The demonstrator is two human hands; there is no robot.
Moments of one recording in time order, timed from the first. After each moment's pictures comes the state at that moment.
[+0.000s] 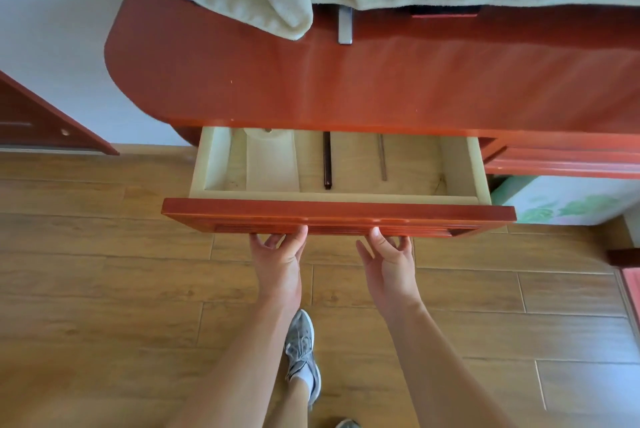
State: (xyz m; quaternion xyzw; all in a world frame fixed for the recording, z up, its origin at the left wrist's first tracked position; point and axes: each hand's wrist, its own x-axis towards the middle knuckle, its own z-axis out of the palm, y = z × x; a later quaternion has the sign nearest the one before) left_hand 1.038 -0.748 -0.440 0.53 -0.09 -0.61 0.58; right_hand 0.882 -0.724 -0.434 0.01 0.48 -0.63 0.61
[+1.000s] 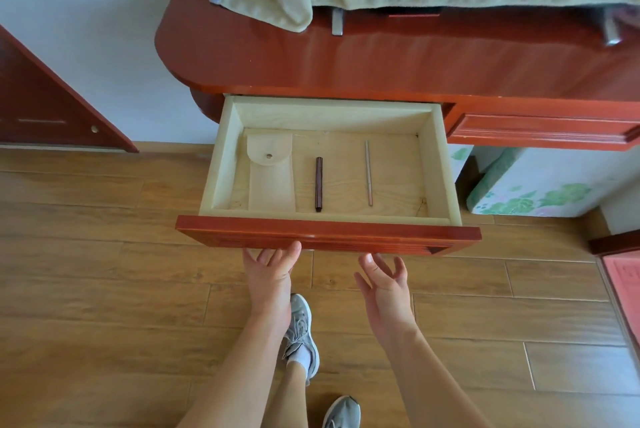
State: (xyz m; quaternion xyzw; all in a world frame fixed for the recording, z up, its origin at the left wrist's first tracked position) left_hand 1.064 -0.614 -0.408 0.60 -0.12 -0.60 0.51; right_hand 0.896 -0.573 -0.401 -0.01 0.56 -0.56 0.61
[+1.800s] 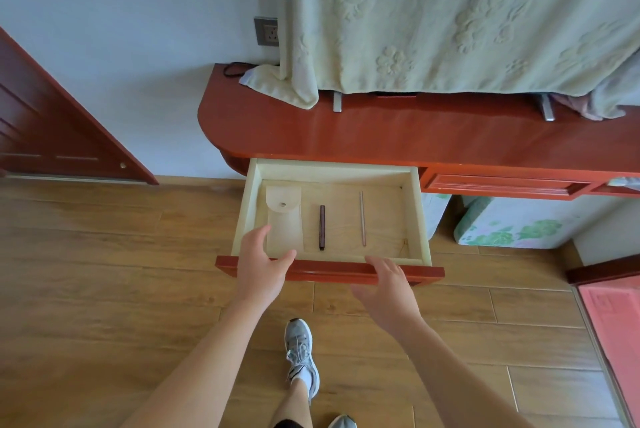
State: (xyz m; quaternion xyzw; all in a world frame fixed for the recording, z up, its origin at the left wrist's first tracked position) left_hand 1.102 -0.657 -0.261 0.71 -0.55 -0.35 0.27; right_hand 0.878 -0.601 -0.264 -0.53 0.75 -0.15 0.36
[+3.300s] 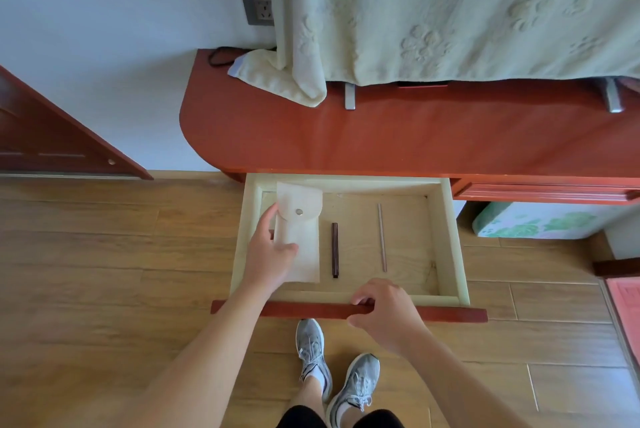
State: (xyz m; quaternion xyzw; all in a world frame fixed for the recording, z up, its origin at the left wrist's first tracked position) left_hand 1.101 -0.771 -0.307 0.70 -0.46 -0.48 0.27; right_hand 0.892 -0.676 -0.301 -0.58 0.69 -0.05 0.43
